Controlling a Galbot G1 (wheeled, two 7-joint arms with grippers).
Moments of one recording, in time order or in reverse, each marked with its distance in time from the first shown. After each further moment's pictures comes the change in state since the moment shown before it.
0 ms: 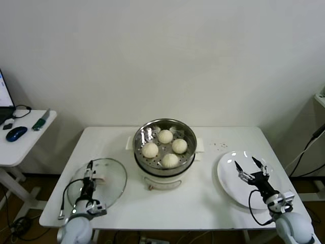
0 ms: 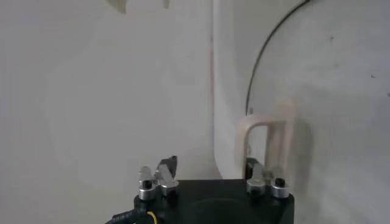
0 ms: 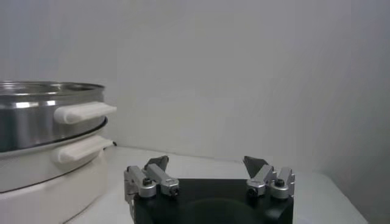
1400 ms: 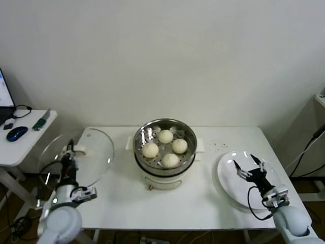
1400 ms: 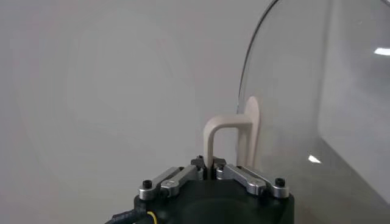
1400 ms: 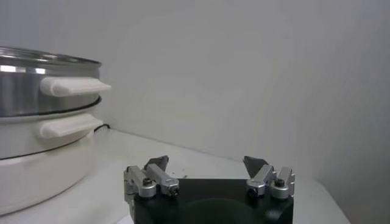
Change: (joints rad) left arm 0.077 0.242 0.065 -0.456 -0.098 0.378 0.079; right arm 0.087 -0.010 -0.050 -0.082 -0.117 0.004 0.012
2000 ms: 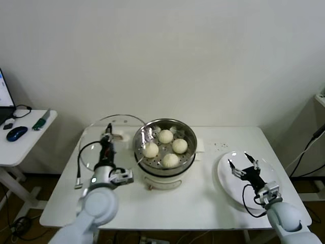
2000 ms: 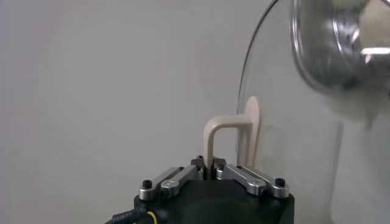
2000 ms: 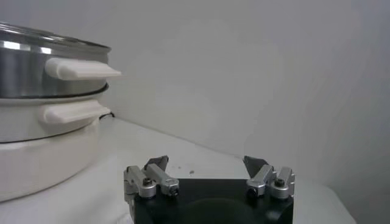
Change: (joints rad) left arm -0.314 -0.021 0.375 -0.039 0.071 0.165 0.204; right arm 0.047 0.001 -0.059 -0.021 -0.064 -0.019 0.031
